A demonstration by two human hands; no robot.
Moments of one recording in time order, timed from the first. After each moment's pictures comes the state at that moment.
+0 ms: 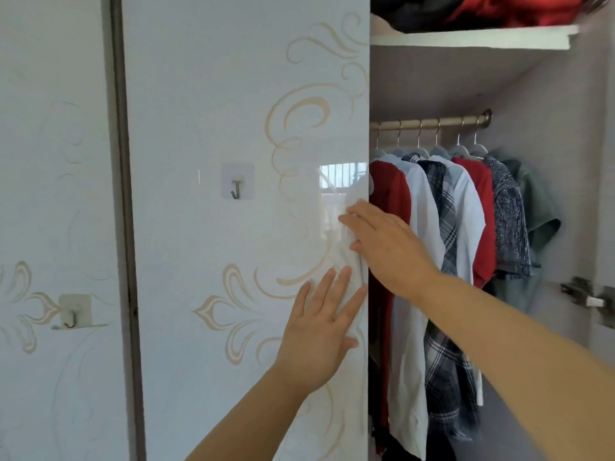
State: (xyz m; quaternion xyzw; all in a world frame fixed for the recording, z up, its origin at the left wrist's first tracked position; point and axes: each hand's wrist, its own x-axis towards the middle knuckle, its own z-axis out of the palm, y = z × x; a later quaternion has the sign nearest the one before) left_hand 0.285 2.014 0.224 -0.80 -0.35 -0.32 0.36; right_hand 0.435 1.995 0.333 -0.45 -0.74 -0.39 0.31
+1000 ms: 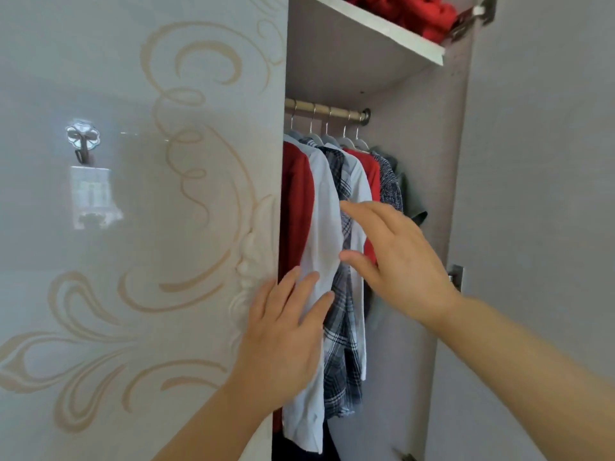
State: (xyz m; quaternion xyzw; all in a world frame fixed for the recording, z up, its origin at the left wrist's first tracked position) left_hand 0.345 2.051 0.225 -0.82 -0.13 -0.50 0.23; right_hand 0.482 1.944 0.322 -0.59 -0.62 -0.43 0.29
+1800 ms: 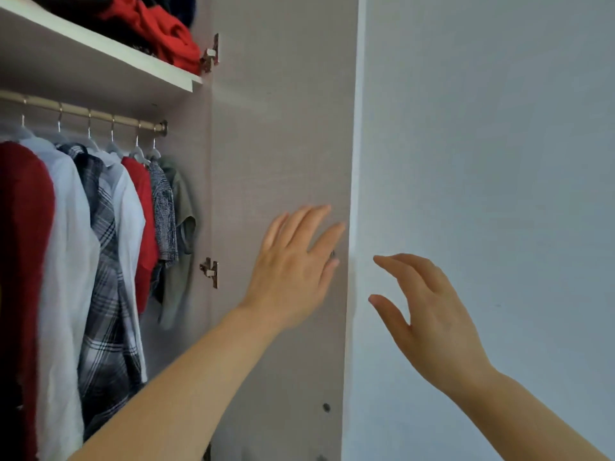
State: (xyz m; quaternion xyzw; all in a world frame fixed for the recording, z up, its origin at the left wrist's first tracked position) left_hand 0.562 1.722 0.312 -0.80 0.05 -0.58 0.14; right_hand 0.619 1.545 0.273 -0.71 -0.41 -0.50 0.29
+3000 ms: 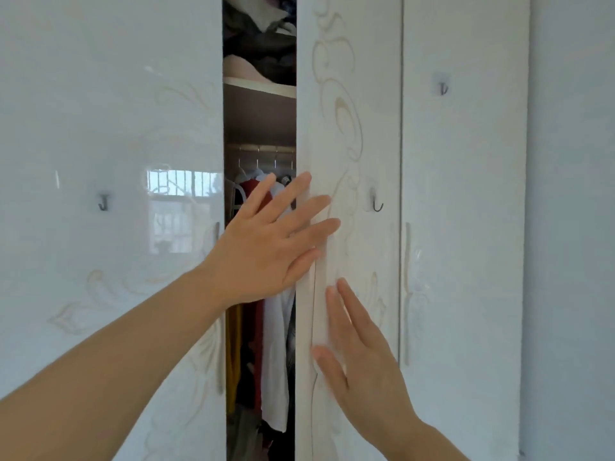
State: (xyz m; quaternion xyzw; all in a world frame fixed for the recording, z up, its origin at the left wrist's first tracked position) left_hand 0.373 1.872 0.363 -0.74 -0.08 -0.42 0.52; right_hand 0.512 1.780 0.228 -0.54 -0.63 -0.37 0.42
